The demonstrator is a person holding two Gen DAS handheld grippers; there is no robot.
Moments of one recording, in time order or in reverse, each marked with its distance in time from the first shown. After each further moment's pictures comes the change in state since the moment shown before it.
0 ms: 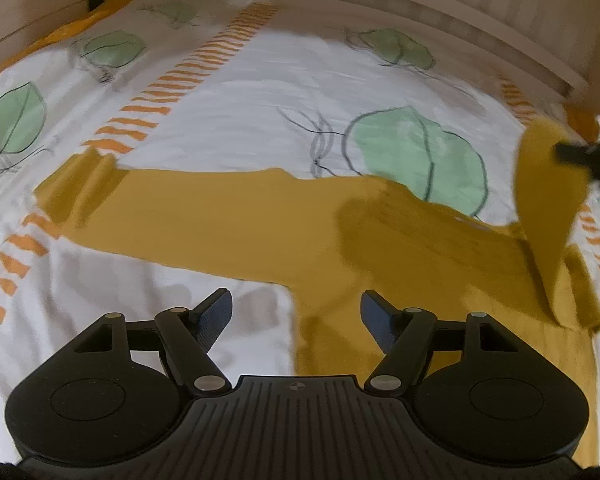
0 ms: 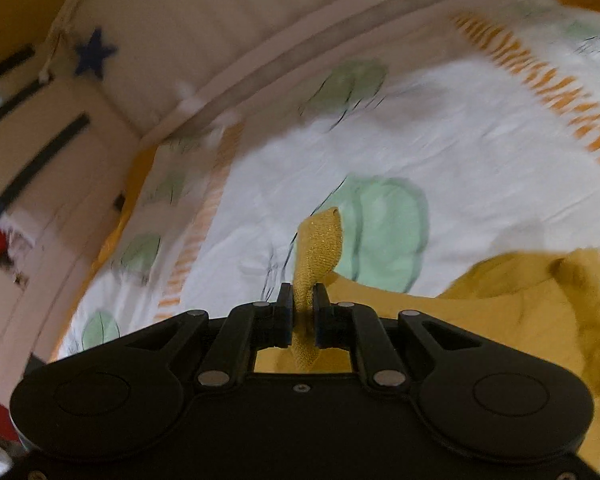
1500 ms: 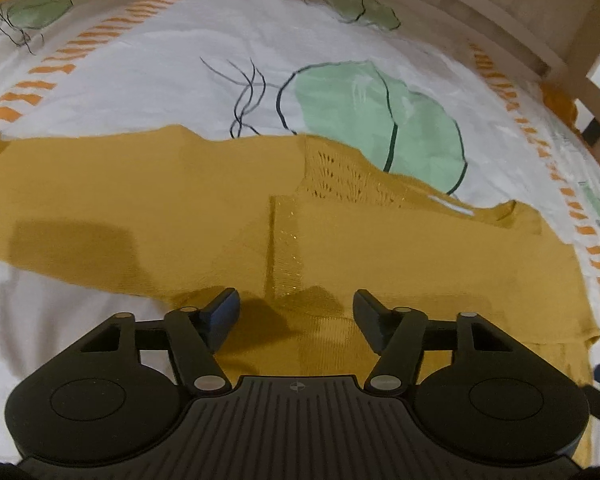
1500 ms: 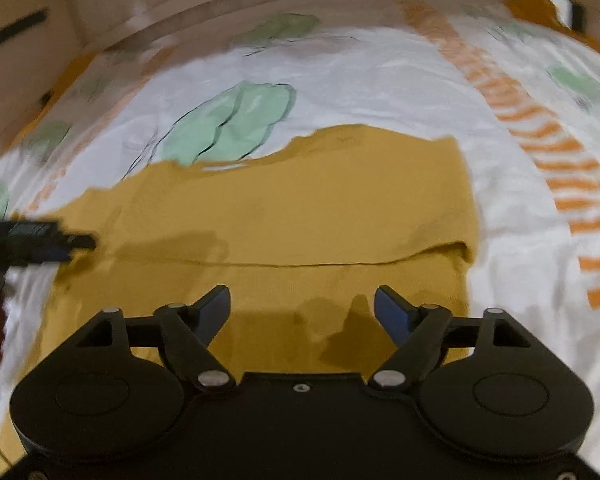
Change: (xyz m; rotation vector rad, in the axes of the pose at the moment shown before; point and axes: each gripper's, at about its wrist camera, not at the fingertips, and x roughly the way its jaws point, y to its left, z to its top) left arm 0.097 -0.043 0.000 0.011 0.086 -0.149; right arm -0.070 -0.082 -0.130 -0.250 0.053 -0.298
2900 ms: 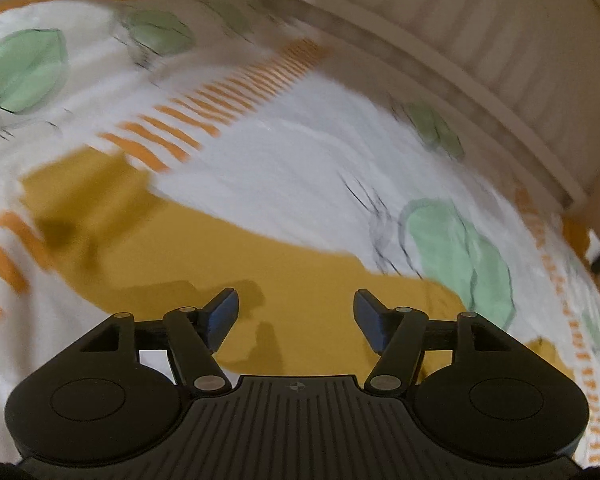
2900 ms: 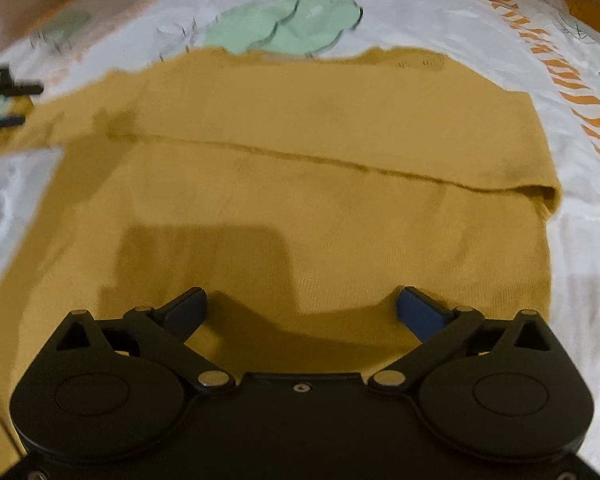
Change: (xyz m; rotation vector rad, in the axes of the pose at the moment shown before) left arm -0.069 0.157 0.029 -0.241 -0.261 -0.006; right arm 0.031 0.057 -0.027 -0.118 0.204 -0.012
